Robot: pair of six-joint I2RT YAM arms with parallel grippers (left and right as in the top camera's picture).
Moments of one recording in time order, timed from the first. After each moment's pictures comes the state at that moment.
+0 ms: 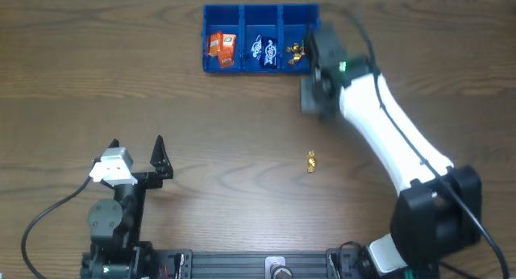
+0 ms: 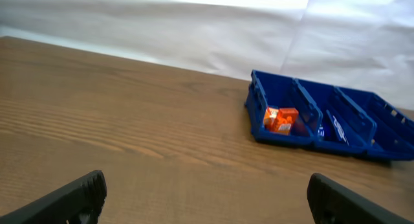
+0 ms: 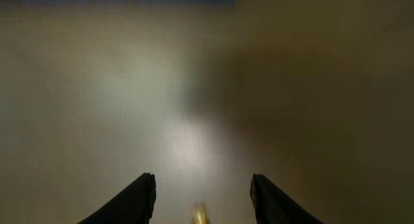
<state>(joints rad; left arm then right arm) -0.05 0.01 0.03 -0.13 -0.03 -0.20 0.37 1.68 1.29 -0.95 0.10 0.37</state>
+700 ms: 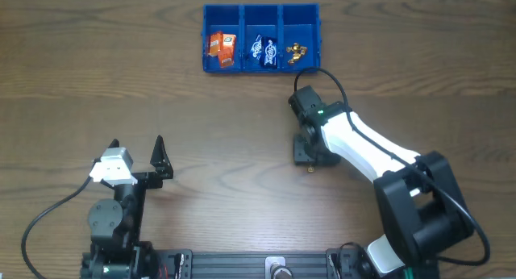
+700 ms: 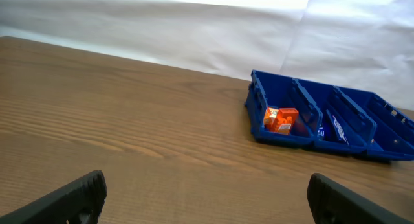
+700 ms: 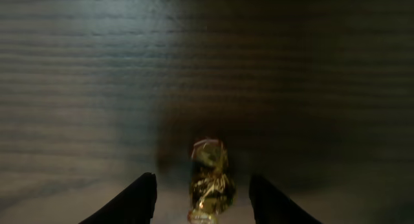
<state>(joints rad) -0.05 0.01 0.03 -0.13 -0.03 -0.20 0.46 1.72 0.95 -0.80 -0.01 0.47</state>
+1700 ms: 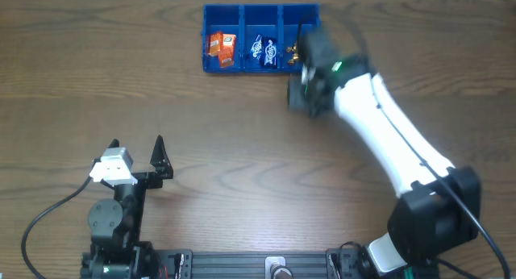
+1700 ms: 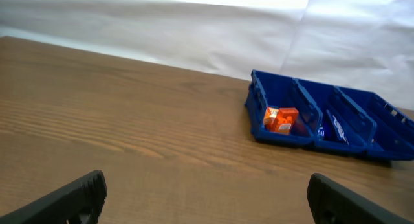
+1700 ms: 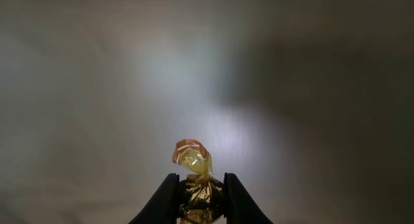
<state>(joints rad) -0.05 0.01 0.03 -0.13 -0.03 -0.20 0.37 1.71 1.48 -0.96 -0.03 0.40</state>
